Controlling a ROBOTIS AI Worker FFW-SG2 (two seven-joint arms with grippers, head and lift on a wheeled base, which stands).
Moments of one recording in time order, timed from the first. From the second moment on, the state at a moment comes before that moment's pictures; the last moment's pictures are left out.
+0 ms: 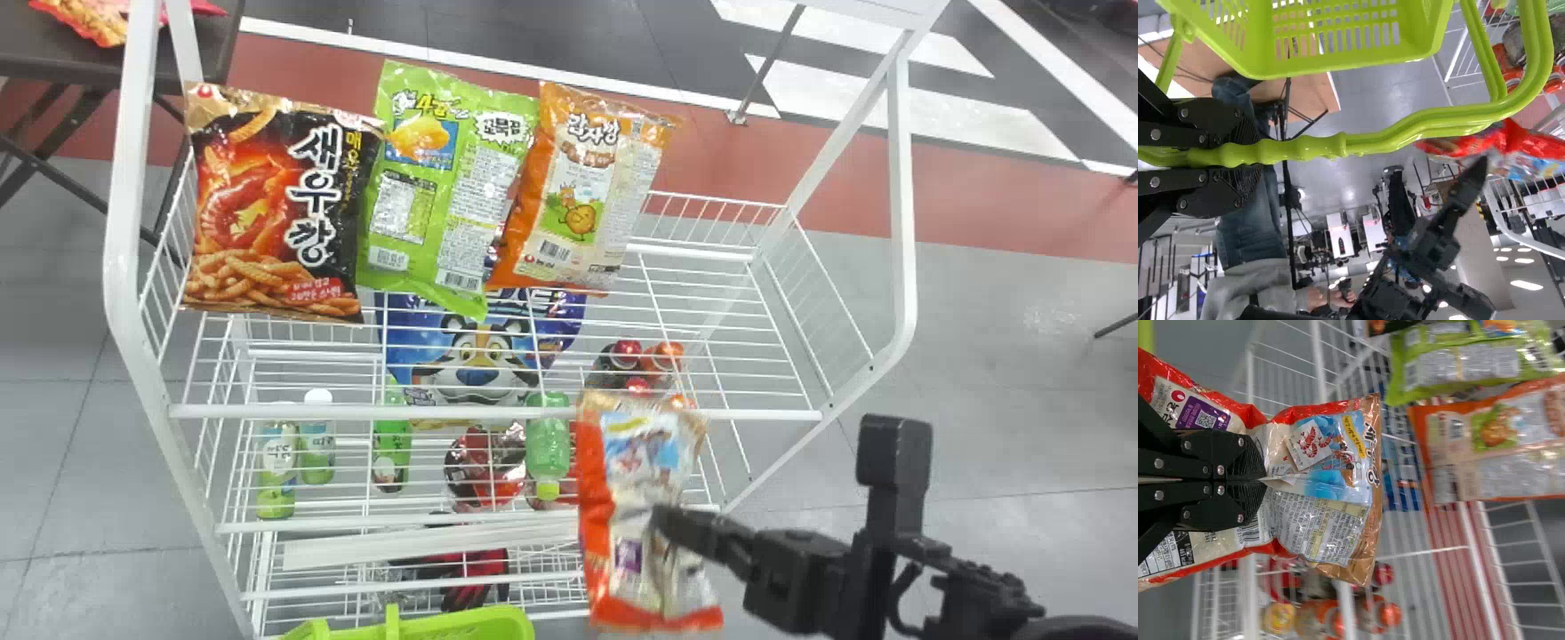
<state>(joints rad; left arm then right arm) 0.79 0.11 -0.05 -2.43 0.37 1.39 -0.88 0.65 -0.17 -0.48 -2.48 -0.68 1.31 0.22</state>
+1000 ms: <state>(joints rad) 0.76 0.10 -0.06 -2.43 0.37 1.42 -0.87 0.68 -0.19 -0.17 -2.54 -0.72 1.55 0.21</state>
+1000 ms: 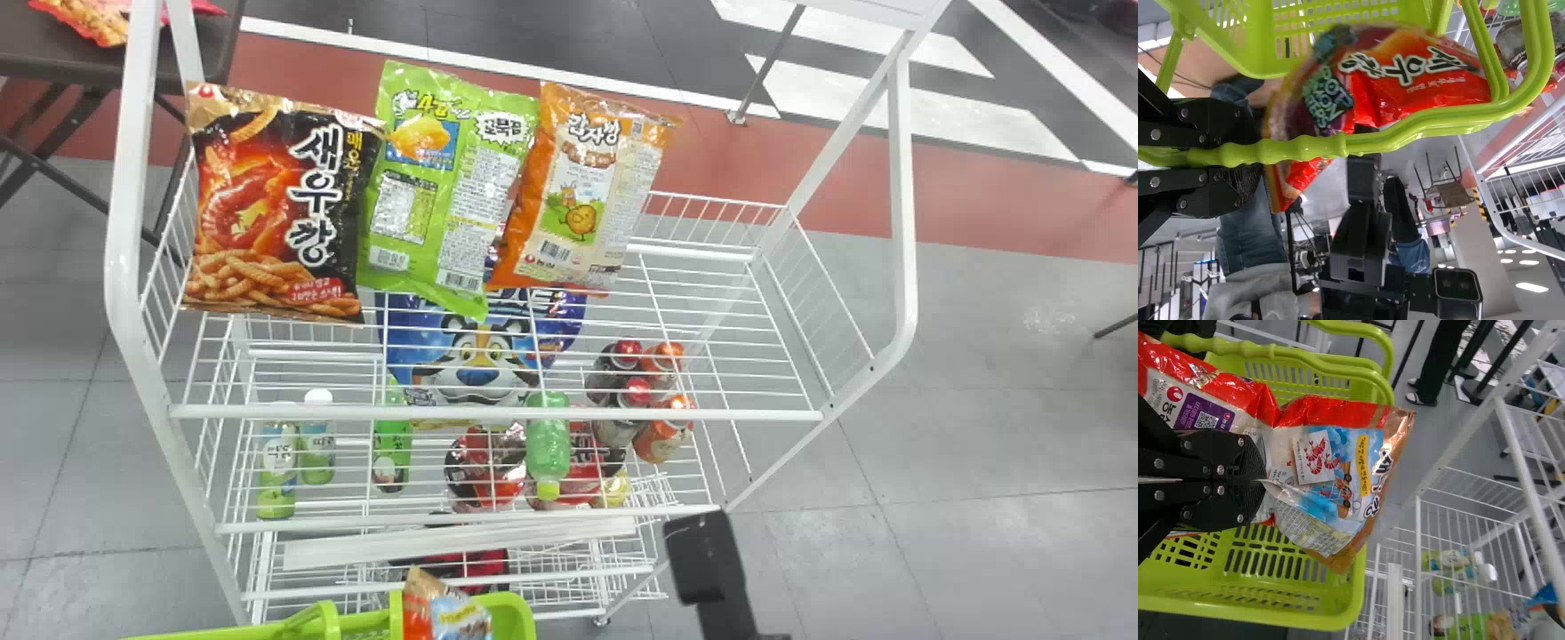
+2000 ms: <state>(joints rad) 0.79 0.11 -0.07 -2.46 0.37 1.42 -0.88 0.62 -0.24 -0.04 -2.33 -0.60 1.42 0.26</state>
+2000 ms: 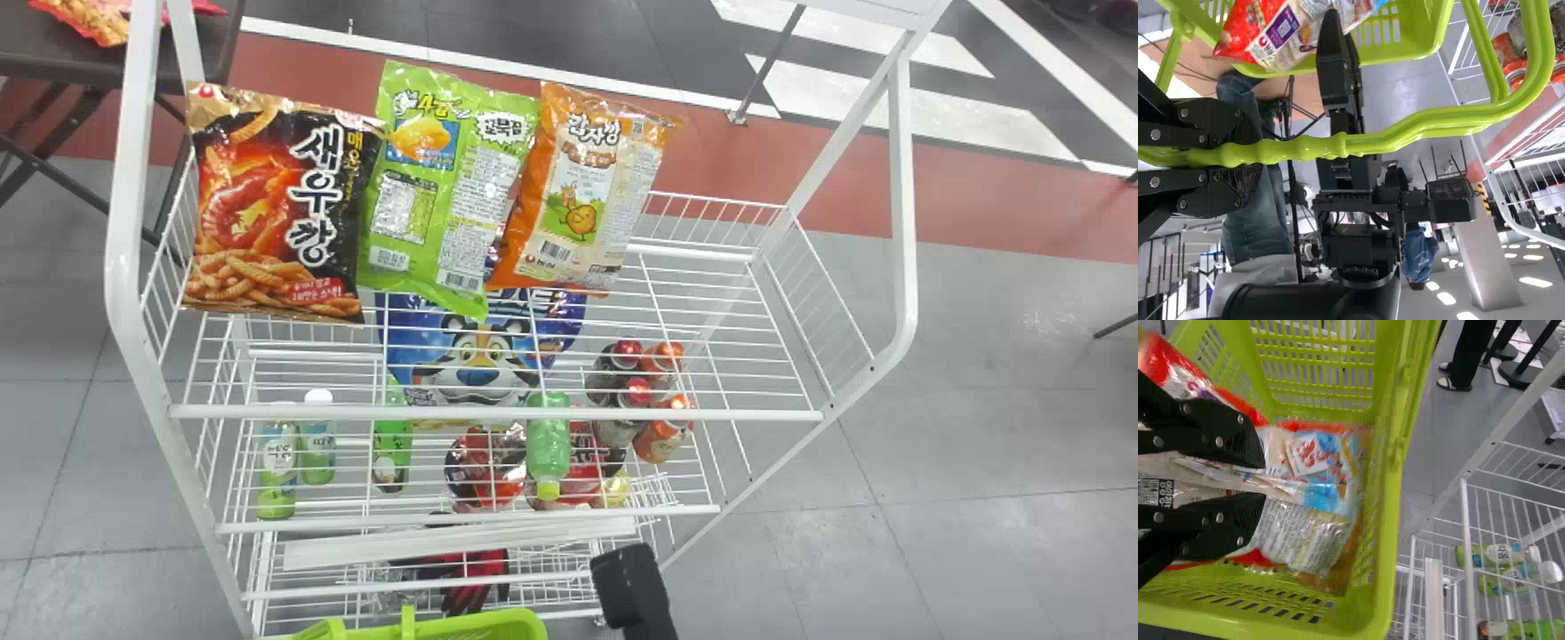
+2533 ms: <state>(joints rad) 0.80 0.11 -0.07 -2.45 0.37 1.40 -0.89 0.70 -0.20 -0.25 -2.51 -0.56 1.16 0.36</state>
